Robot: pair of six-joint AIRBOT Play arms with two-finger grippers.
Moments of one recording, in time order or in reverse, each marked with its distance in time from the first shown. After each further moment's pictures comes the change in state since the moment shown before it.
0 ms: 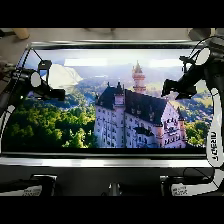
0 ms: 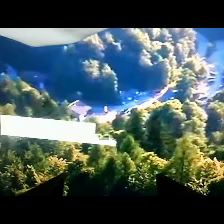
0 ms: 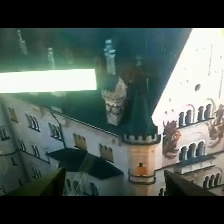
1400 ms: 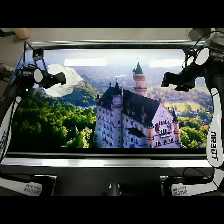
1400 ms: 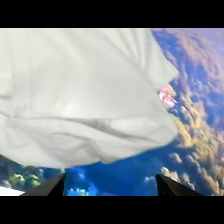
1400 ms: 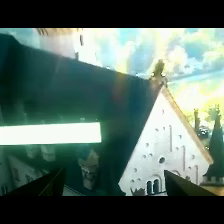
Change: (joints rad) left arm 0.121 -0.218 0.147 -0.087 0.390 -0.138; right arm 0.000 -0.005 0.000 -0.002 -0.229 0.001
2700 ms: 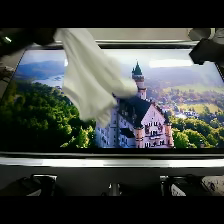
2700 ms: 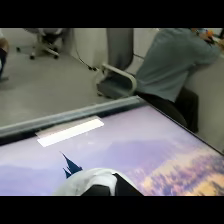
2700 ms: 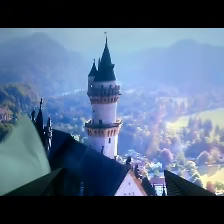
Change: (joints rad) left arm -0.384 0.528 0.140 -0.443 0.080 0.529; right arm 0.001 0.489 0.030 -0.017 -0.072 -0.048
